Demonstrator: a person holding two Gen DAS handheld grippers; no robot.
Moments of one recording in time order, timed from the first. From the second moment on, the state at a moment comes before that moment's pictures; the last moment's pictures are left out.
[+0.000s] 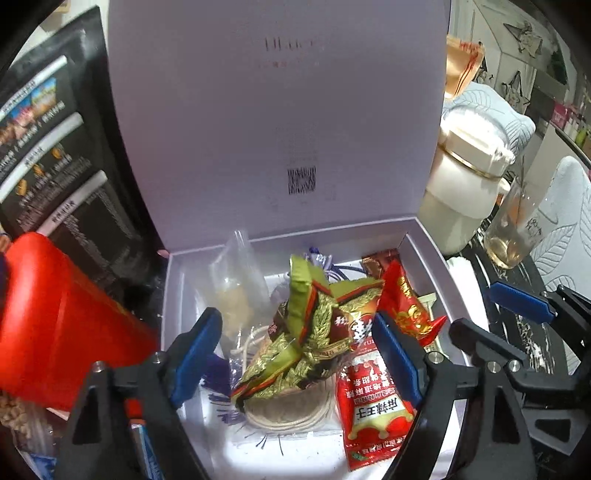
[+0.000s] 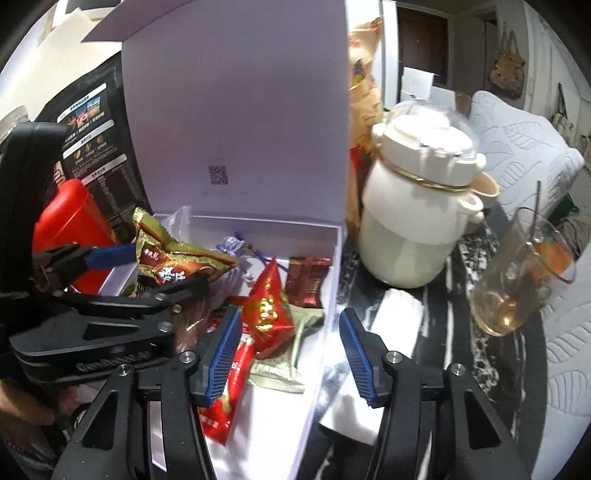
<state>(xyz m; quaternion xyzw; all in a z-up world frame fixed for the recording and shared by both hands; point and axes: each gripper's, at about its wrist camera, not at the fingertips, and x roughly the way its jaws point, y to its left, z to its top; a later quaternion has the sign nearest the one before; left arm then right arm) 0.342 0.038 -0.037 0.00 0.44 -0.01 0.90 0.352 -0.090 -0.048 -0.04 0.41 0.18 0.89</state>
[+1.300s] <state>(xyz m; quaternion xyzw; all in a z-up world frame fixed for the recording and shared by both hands) 0.143 0.038 0.137 0.02 0.24 0.01 0.97 0.184 -0.125 0.114 -0.05 0.22 0.18 0.96</state>
